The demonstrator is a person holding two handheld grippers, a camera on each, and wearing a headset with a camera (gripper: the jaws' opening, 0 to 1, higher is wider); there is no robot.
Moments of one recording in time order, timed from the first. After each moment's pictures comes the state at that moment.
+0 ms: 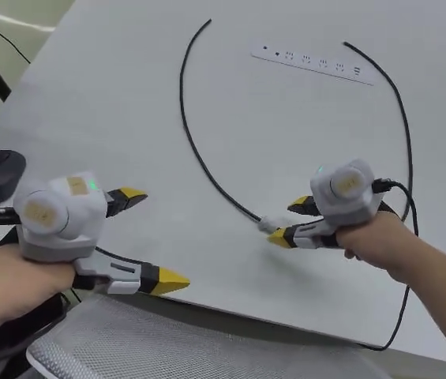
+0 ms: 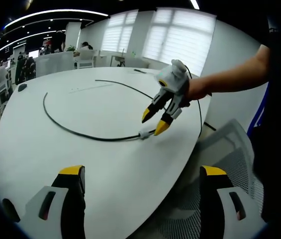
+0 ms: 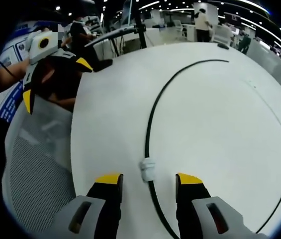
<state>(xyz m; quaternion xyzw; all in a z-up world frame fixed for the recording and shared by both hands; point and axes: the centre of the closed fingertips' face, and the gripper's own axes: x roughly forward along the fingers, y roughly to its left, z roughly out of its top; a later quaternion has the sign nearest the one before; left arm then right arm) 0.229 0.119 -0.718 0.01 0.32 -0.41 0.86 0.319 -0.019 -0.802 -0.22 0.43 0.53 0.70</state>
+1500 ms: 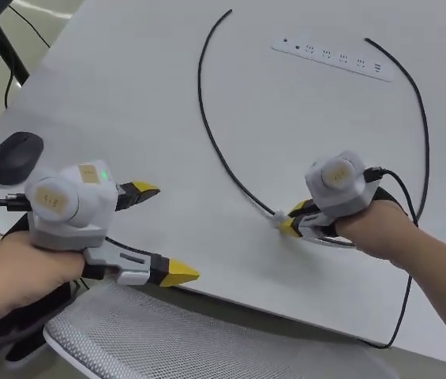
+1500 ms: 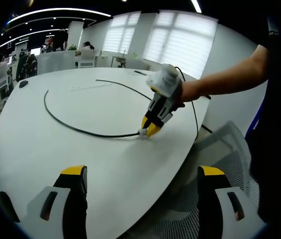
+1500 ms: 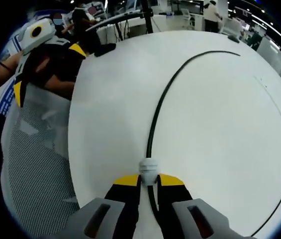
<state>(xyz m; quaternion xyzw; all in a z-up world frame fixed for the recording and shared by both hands) 0.222 0.123 -0.717 -0.01 0.31 -0.41 0.86 0.313 -0.013 -0.812 -0.25 0.47 0.53 0.66</state>
